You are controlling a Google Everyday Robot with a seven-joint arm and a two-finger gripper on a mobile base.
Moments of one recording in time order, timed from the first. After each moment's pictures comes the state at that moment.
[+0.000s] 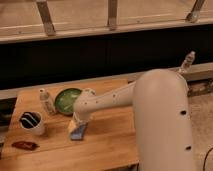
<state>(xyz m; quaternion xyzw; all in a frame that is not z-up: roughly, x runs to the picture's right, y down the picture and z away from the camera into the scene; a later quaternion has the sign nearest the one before) -0.152 0.216 0.840 -0.35 0.04 0.47 0.81</state>
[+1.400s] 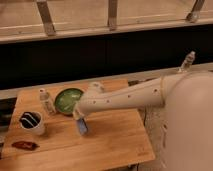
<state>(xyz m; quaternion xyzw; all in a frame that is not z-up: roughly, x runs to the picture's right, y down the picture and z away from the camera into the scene) -0.145 0.133 0.781 -0.29 -0.09 0.47 0.83</state>
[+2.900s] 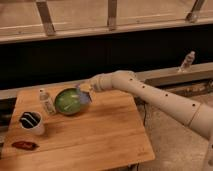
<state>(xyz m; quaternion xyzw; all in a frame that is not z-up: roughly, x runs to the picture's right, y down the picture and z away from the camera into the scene) -0.120 -0.029 0.756 -0.24 -0.39 0.43 0.78</state>
